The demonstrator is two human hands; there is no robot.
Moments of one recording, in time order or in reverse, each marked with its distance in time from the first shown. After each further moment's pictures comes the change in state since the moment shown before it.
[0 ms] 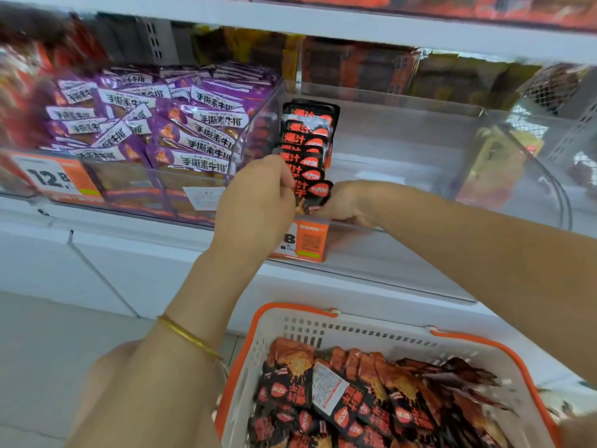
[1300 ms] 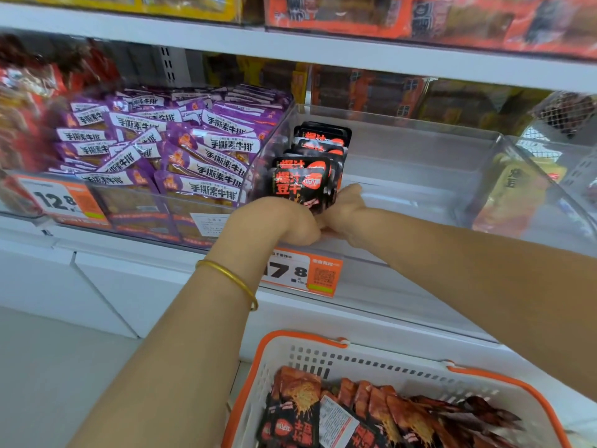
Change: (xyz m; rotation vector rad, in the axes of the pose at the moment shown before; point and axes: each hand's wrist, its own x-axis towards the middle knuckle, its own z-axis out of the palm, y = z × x) left_hand 0.056 0.024 0.008 0.476 -0.927 -0.242; right_hand 0.046 -0.012 0.004 0.245 0.339 -0.046
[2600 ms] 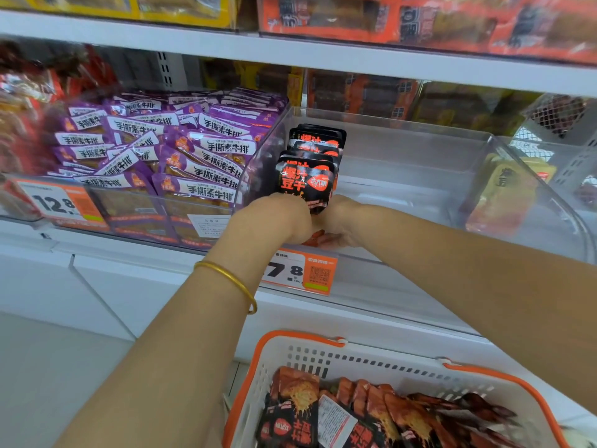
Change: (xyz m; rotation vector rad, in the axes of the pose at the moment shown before) left_hand 0.040 -0.015 0.010 0.153 0.211 0.081; right_hand -0.014 -0.002 -0.002 -0.001 -0.245 0.111
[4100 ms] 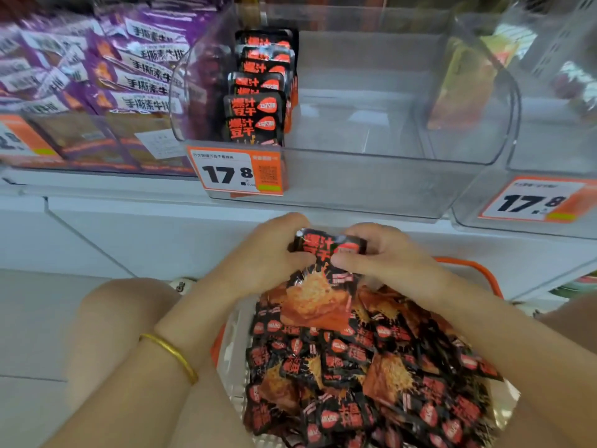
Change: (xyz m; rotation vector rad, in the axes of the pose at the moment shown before) left_hand -0.117 0.039 0.112 -0.651 0.008 0.306; right_hand -0.150 0.172 -0.027 0.025 -0.122 -0.401
